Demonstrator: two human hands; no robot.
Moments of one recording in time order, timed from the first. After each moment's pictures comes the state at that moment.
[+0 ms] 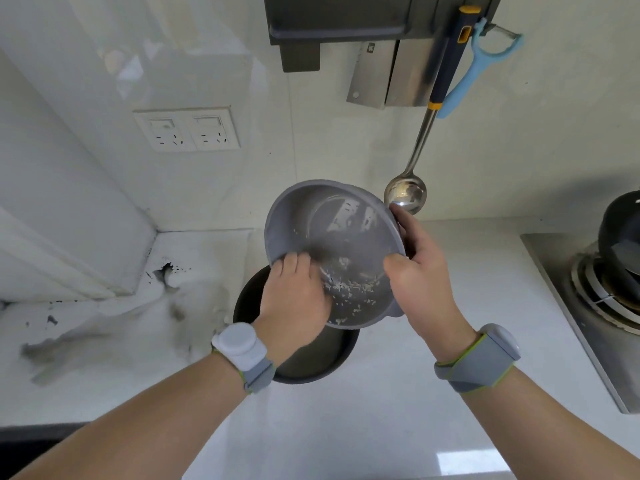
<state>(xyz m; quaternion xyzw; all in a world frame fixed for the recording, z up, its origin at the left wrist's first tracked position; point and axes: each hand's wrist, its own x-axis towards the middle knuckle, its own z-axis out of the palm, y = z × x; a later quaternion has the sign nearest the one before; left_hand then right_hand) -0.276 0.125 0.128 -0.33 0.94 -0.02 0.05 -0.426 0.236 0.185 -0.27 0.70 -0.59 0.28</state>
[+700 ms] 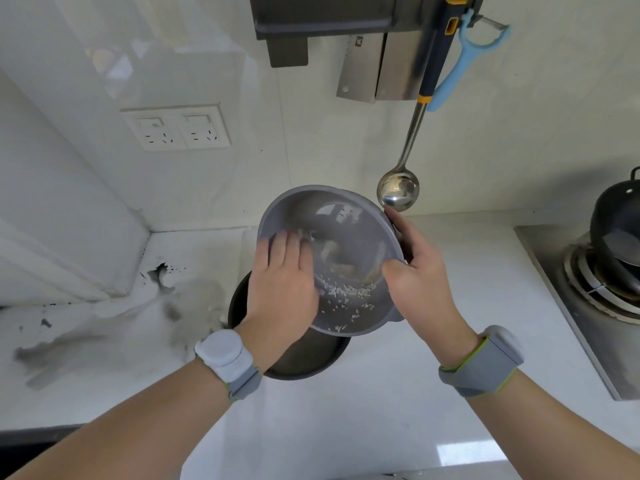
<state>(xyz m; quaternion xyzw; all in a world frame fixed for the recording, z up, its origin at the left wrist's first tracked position) -0.271 0.127 0.141 -0.35 0.93 -0.08 0.01 -0.426 0.251 0.184 -0.28 0.70 -0.59 0.27</state>
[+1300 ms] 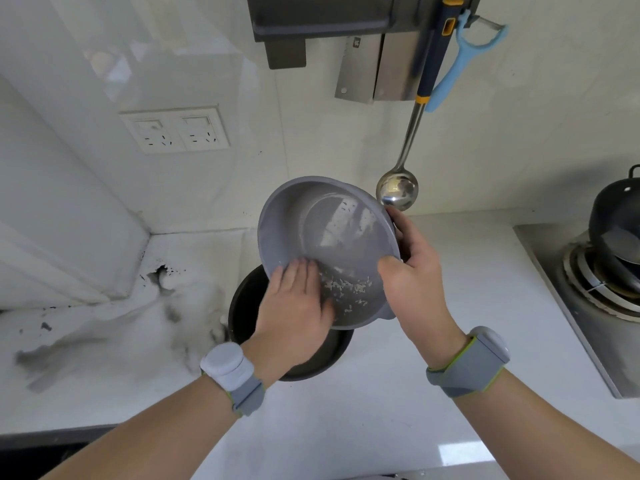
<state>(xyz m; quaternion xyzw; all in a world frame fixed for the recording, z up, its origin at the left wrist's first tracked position) -0.266 0.144 0.116 -0.33 0.95 0.02 0.02 -0.416 0.247 0.186 -0.24 0.70 -0.61 0.27</state>
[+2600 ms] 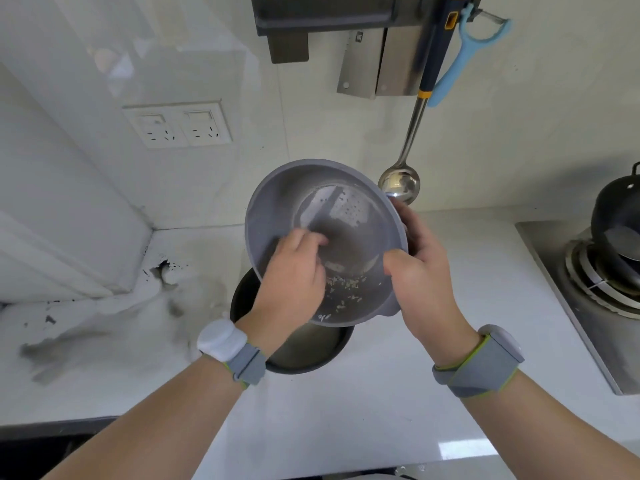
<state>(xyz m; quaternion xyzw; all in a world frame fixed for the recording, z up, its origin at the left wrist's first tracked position) -0.276 0.128 0.146 -0.33 0.90 0.20 -0.21 -0.410 0.255 0.204 -0.23 0.66 -0.64 0.30</state>
